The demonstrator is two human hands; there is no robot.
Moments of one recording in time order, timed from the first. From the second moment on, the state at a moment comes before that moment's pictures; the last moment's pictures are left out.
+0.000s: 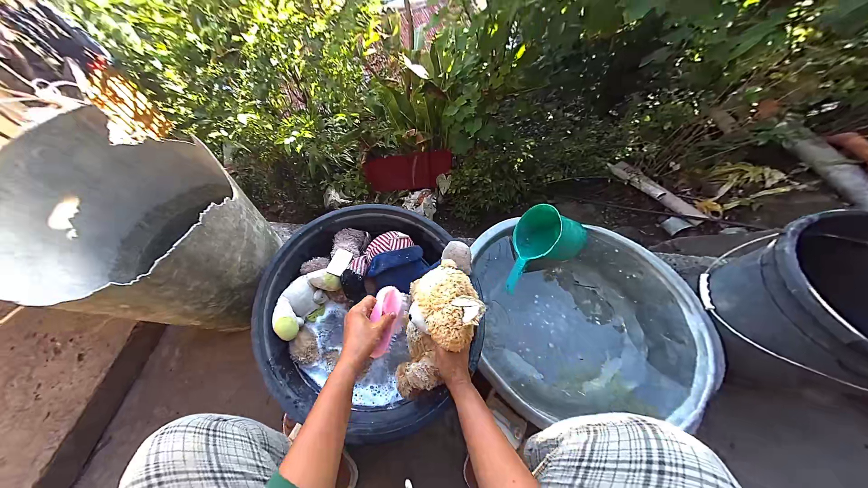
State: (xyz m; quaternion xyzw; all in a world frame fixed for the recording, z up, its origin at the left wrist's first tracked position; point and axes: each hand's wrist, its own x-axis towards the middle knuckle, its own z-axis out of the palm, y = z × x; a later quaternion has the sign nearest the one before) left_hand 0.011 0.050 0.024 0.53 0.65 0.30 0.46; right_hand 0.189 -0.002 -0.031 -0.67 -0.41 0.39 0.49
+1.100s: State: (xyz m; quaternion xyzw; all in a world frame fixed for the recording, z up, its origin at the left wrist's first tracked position) left_hand 0.038 -0.007 0.033 0.61 0.59 0.46 0.24; right_hand 0.150 -0.019 0.006 -0.56 -0.18 0.57 0.58
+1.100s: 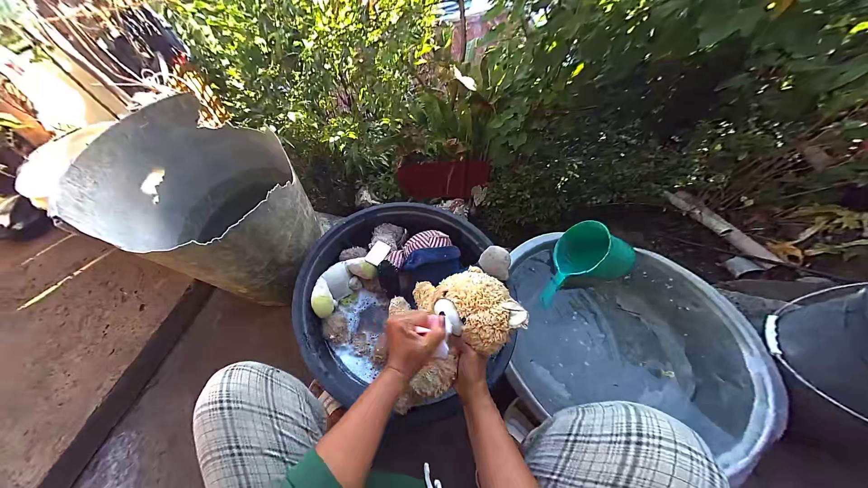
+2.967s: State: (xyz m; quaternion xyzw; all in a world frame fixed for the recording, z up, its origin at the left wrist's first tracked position) left_hand 0.062 -0.025 0.021 0.82 0.41 0.41 0.03; right_hand 0.183 -0.017 -0.027 -0.40 -0.18 0.67 0.60
